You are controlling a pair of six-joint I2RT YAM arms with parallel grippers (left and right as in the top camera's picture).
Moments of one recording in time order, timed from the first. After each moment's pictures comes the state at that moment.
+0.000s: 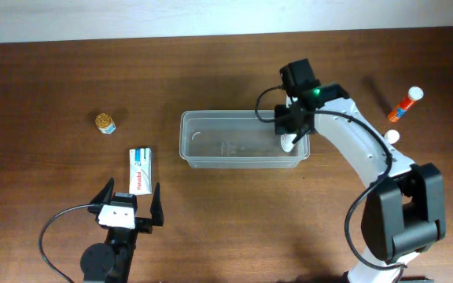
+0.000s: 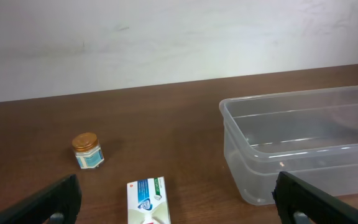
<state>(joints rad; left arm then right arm) -0.08 0.01 0.03 -0.12 0.05 0.05 0.27 1.87 1.47 -0.86 0.04 0.28</state>
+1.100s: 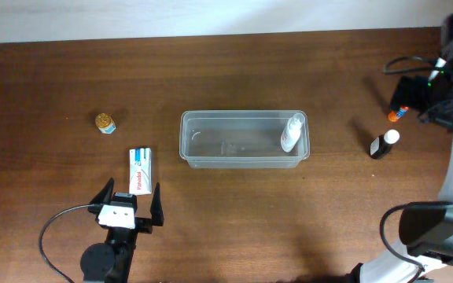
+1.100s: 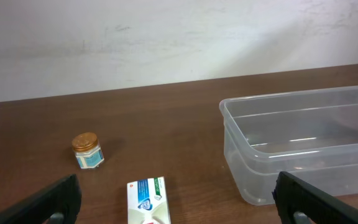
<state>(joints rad) -0.08 0.01 0.03 -0.12 0.05 0.05 -0.30 1.85 2.07 -1.64 0.15 0.24</state>
